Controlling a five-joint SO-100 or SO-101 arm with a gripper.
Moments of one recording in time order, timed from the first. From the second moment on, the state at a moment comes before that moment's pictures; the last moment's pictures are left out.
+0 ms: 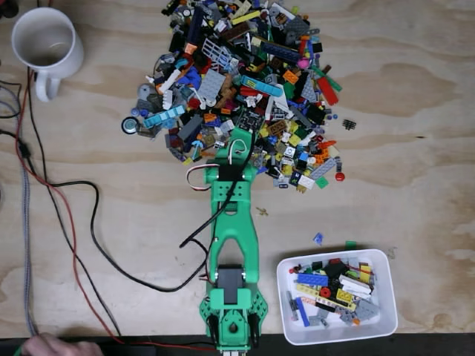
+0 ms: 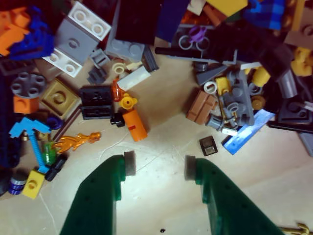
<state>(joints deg) -1.8 100.5 121.5 46.4 -58.3</state>
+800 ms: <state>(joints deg) -5.7 91.1 121.9 37.1 -64.6</state>
